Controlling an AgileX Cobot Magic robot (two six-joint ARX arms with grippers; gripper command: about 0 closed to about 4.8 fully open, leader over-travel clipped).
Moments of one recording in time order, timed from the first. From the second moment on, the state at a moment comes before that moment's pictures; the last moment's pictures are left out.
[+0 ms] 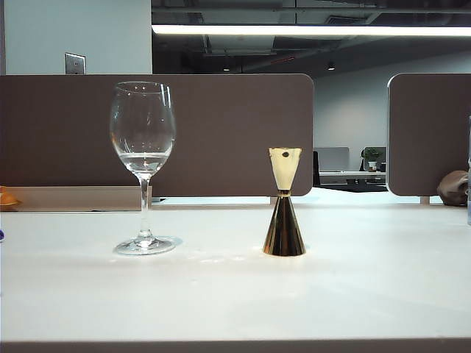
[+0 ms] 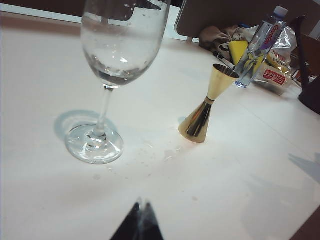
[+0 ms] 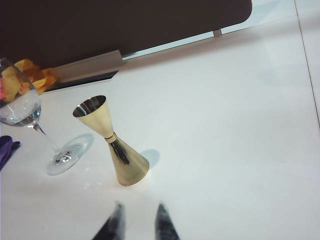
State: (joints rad) left arm -0.05 0.00 0.01 -0.14 0.63 -0.20; right arm 0.13 0.09 0.07 -0.08 -0.34 0.33
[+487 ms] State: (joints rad) left arm -0.05 0.00 0.01 -0.14 0.63 -0.20; right arm 0.18 0.13 0.46 -0.20 -0.15 0.10
